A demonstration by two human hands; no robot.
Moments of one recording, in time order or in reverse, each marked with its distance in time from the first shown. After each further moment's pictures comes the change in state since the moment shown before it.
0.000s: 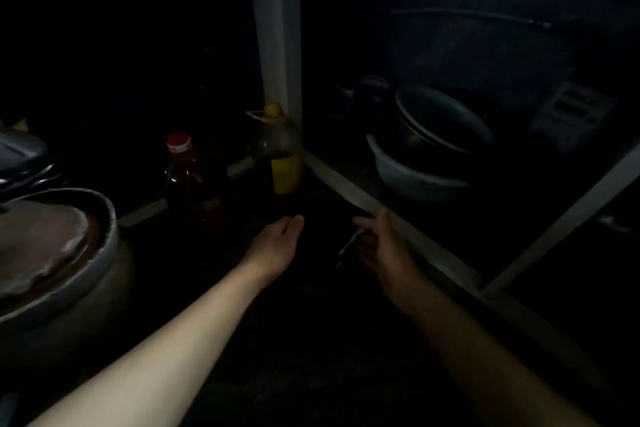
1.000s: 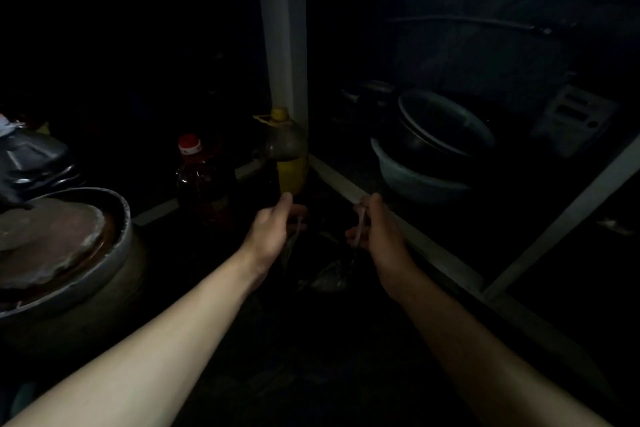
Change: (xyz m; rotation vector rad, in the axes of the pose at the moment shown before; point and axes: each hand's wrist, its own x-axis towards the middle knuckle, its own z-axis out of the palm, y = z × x) left_hand -0.021 0.029 -0.010 -0.453 0.090 -0.007; right_hand -0.015 -0.021 0.013 -0.068 0.033 -0.214
